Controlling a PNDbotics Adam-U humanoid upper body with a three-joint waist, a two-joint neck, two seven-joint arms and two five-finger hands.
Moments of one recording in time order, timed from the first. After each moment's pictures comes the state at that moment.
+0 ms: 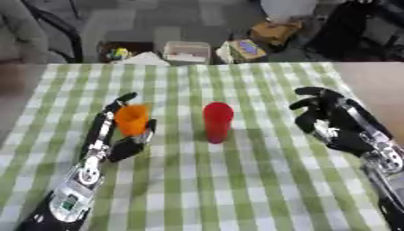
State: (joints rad) left arm -0.76 0.23 -0.26 -1.17 -0.28 -0.20 0.24; right arm -0.48 -0.43 0.02 -1.51 -0.08 -0.22 0.27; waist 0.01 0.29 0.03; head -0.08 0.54
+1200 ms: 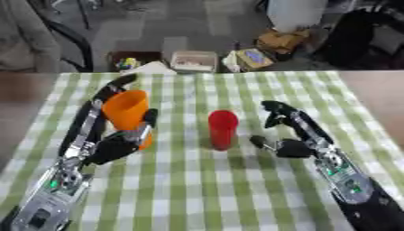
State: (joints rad) left arm -0.69 0.25 -0.35 -1.54 -0.08 -0.09 0.14; right arm -0.67 -0.32 0.06 -1.10 0.30 -0.38 0.10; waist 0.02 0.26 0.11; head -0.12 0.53
